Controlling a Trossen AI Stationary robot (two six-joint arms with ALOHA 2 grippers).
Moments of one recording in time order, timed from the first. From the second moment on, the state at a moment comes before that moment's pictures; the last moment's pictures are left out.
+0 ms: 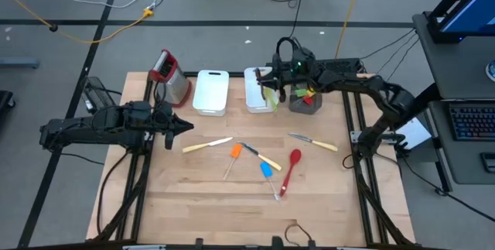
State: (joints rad) left arm 0.12 0.44 0.47 -0.42 0.02 -0.37; right arm -0.68 1.67 1.03 0.38 -0.66 1.98
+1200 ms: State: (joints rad) left arm 0.12 0.44 0.47 -0.44 -0.01 -0.34; right arm -0.73 1.83 1.18 -0.07 -0.74 1.68
